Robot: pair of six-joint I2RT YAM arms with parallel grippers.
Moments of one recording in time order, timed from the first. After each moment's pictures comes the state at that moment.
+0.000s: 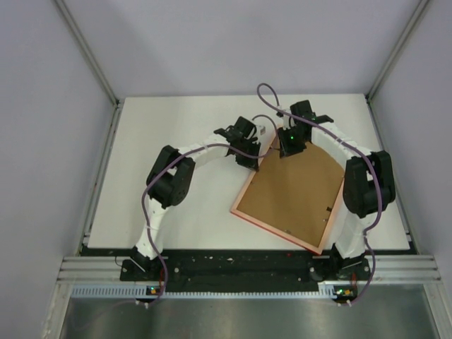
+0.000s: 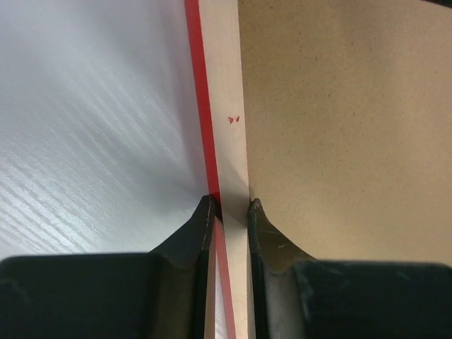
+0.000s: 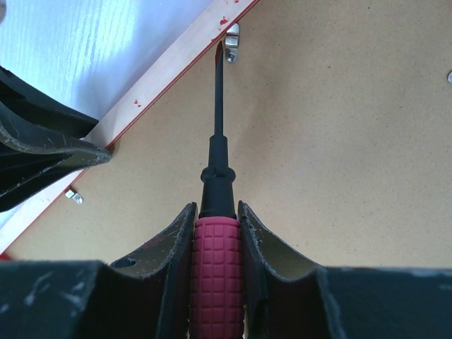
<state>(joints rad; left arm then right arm) -0.64 2.23 1.72 -0.49 0.31 -0.27 0.30 1.84 1.44 -0.67 -0.18 -0.02</state>
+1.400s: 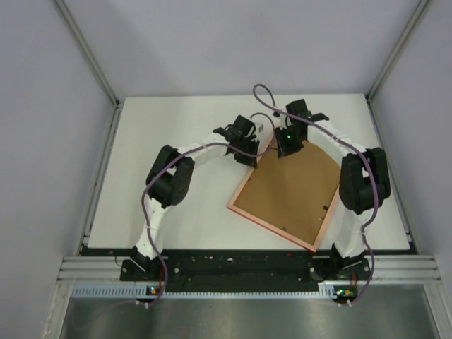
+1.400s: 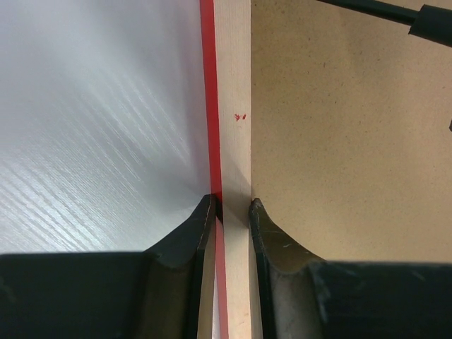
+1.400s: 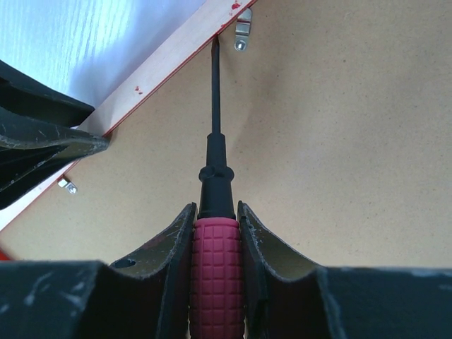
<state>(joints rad) -0.64 2.23 1.73 -0.48 0.27 -0.27 0.31 1.89 1.48 -0.70 -0.17 -0.02</state>
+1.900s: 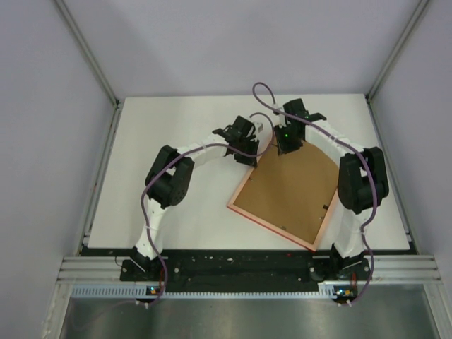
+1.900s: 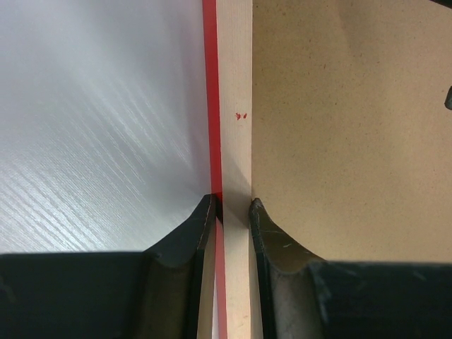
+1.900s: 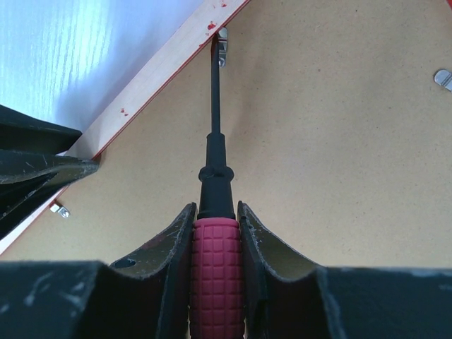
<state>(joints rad) -0.64 2.23 1.71 -0.45 0.25 -0.28 0.33 1.91 1.51 -0.67 -0.07 0.03</state>
